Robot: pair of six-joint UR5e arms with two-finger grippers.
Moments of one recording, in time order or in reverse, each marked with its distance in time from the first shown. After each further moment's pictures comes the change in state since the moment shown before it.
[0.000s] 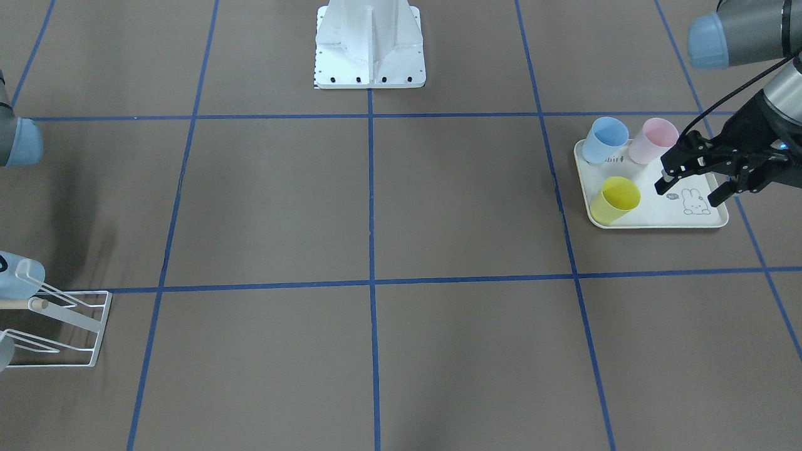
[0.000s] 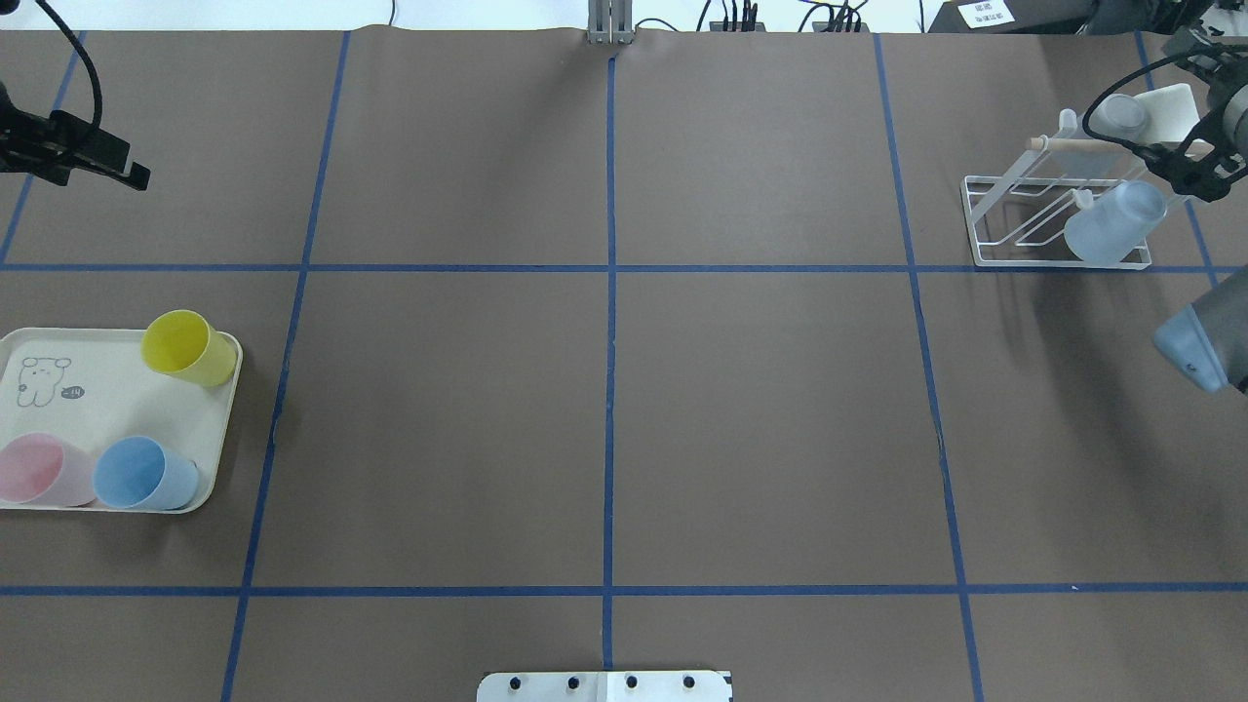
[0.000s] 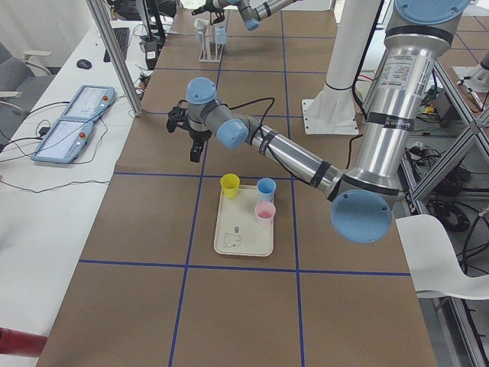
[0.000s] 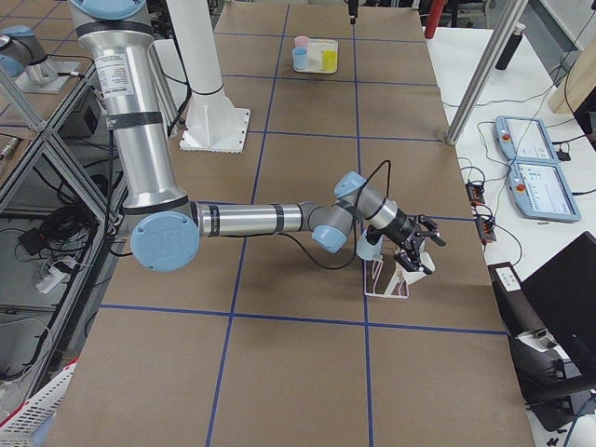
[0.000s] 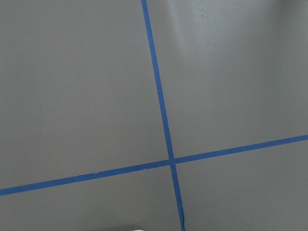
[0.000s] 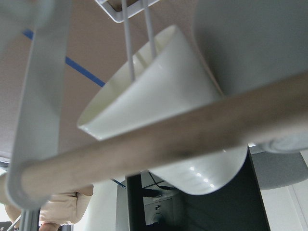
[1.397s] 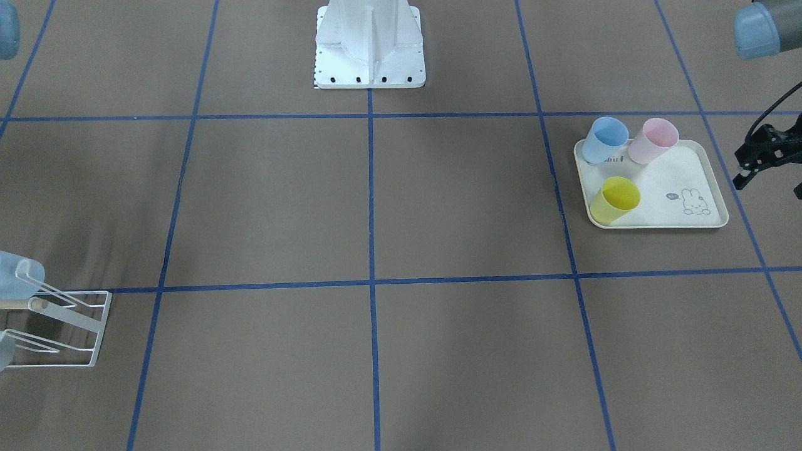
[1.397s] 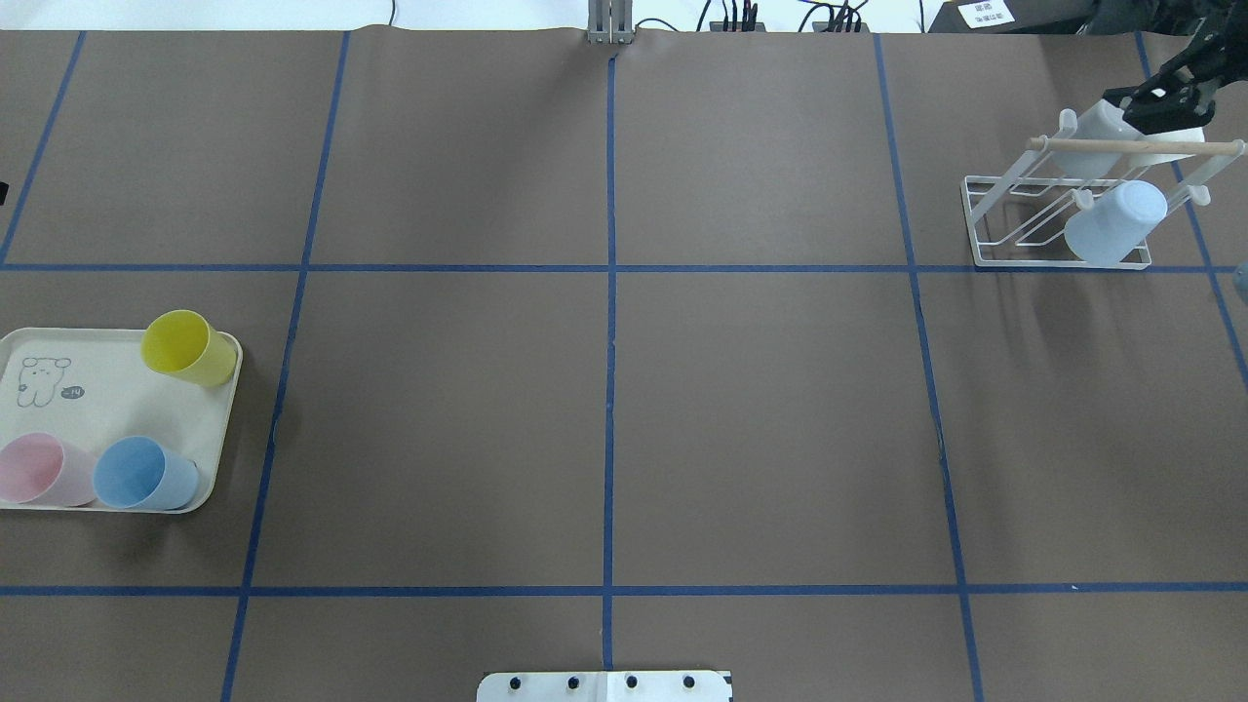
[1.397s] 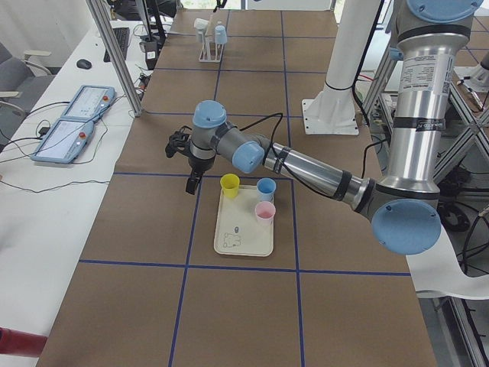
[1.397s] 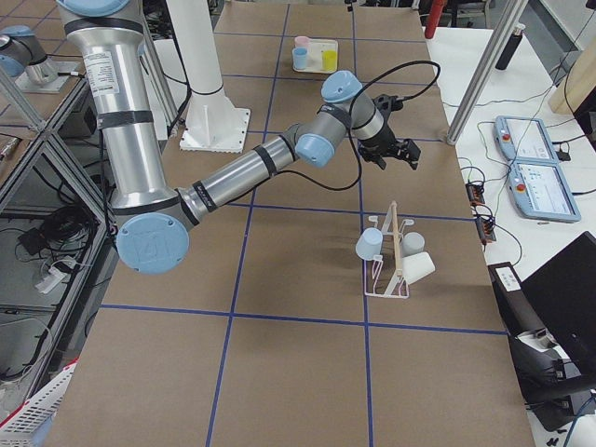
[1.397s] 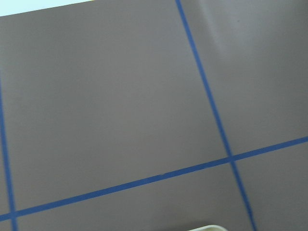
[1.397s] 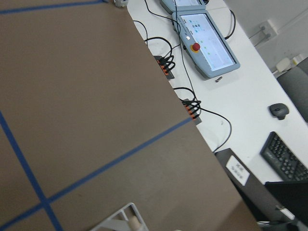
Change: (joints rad) left arm -0.100 0.172 -0.020 -0.017 0.126 0.234; right arm 0.078 -0.006 0.551 -0.462 0.720 1.682
